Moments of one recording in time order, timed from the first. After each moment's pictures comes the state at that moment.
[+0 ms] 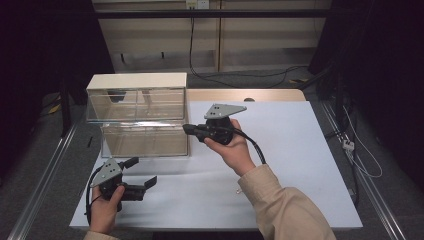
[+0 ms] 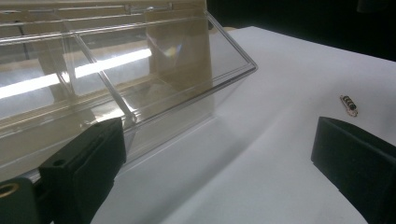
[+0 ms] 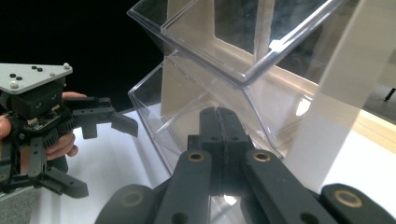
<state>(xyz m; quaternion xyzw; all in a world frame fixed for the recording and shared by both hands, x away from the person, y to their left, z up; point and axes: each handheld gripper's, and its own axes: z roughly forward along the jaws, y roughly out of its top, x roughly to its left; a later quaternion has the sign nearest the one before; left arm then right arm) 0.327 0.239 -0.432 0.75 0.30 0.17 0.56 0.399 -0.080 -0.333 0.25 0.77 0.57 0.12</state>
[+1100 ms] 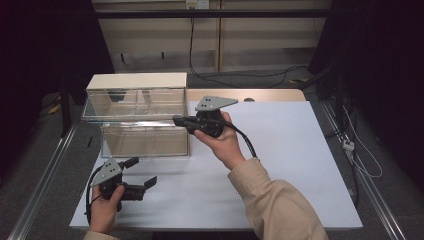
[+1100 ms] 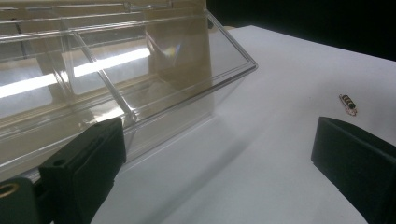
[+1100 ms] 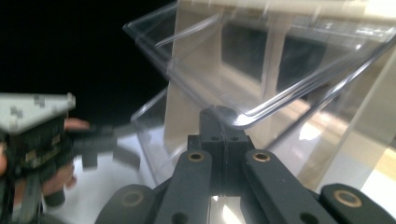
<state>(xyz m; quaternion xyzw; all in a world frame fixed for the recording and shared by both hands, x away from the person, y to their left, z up) 0.328 0.240 -0.433 0.75 0.30 0.17 0.56 0.412 -0.062 -0.315 0.24 0.75 0.60 0.13</state>
